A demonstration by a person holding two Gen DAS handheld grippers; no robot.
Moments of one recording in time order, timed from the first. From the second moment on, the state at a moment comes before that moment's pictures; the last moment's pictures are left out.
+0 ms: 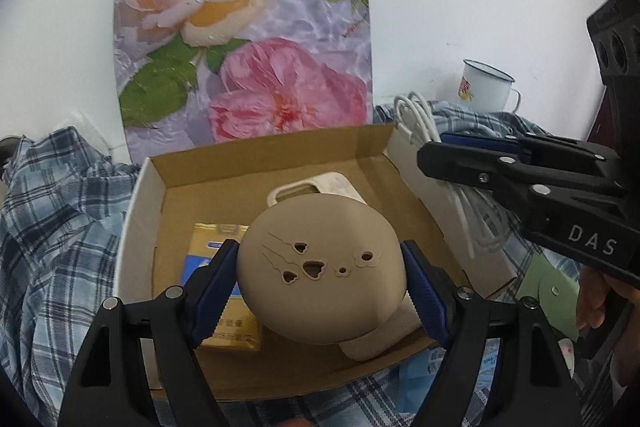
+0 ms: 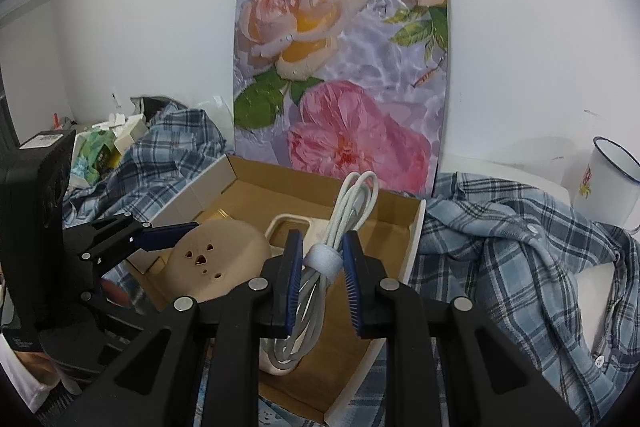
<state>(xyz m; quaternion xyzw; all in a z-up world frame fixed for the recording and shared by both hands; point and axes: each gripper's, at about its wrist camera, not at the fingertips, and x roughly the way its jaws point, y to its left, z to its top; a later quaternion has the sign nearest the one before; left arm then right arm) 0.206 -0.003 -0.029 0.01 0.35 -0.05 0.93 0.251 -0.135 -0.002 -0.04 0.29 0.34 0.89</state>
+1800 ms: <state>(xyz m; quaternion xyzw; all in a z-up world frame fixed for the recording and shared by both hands) 0.188 0.009 0.002 -0.01 0.29 -0.04 0.96 0.231 -0.145 0.023 -0.05 0.22 0.32 0.92</state>
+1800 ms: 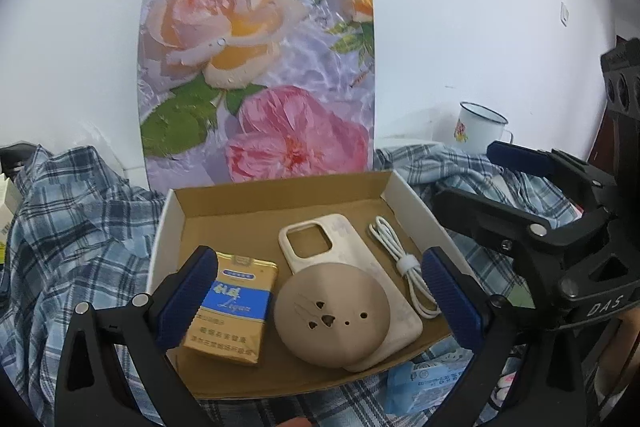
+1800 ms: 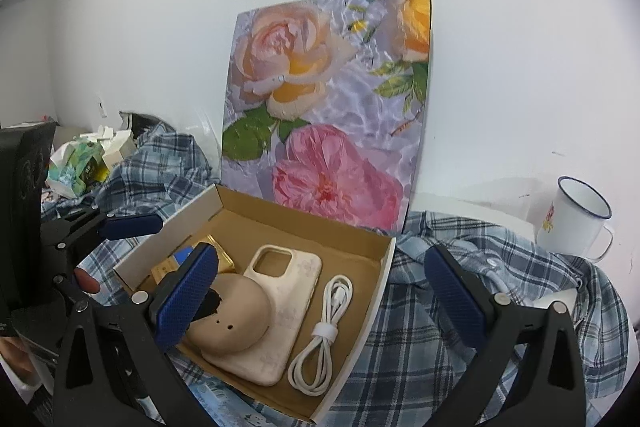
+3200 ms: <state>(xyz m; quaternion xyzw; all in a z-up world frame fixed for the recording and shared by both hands) 0.112 0.001 0.092 -0.04 0.21 -0.07 0.97 0.169 -0.200 0.095 0.01 0.16 0.36 0.92</state>
